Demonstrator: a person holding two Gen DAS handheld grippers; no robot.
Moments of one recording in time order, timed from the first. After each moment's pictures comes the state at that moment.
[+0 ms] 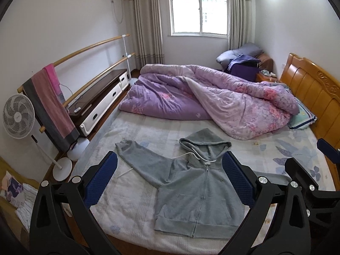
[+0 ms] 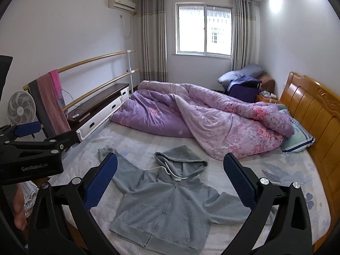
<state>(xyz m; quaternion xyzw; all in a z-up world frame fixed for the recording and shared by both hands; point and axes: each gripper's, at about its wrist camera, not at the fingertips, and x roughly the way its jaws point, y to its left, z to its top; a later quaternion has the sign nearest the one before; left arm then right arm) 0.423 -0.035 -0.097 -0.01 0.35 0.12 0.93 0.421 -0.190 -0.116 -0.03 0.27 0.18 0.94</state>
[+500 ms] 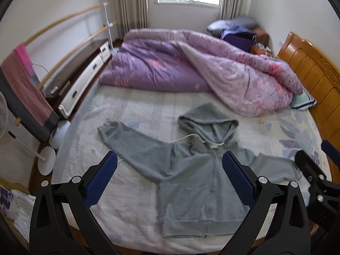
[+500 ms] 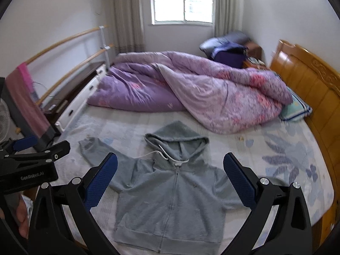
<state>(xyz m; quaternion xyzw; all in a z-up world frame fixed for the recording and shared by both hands) 0.550 0.084 -0.217 -0.03 0.45 0.05 0.89 0.518 -0.099 -0.199 -0.01 0.38 0.09 0.92</state>
